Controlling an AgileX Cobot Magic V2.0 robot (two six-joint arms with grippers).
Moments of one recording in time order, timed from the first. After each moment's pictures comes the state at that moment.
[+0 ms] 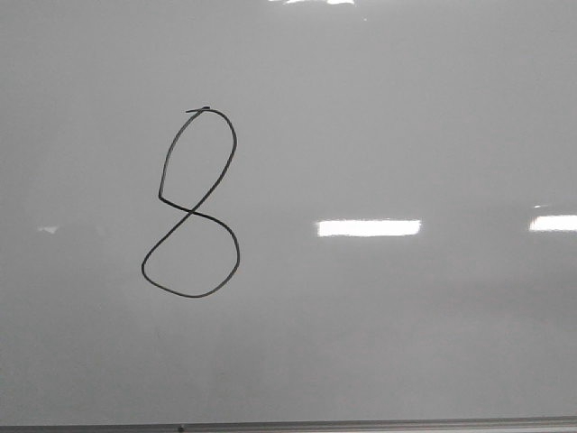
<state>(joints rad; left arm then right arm) 0.07 -0.01 0.01 -0.08 0.17 0.00 -0.06 0.04 0.00 0.15 0.20 -0.10</state>
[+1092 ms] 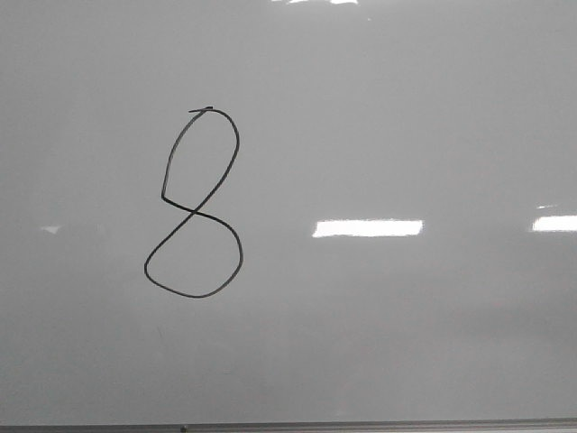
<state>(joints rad) 0.07 -0.01 0.01 -0.08 0.17 0.00 -0.07 -0.01 0.03 0.13 0.26 -0.08</state>
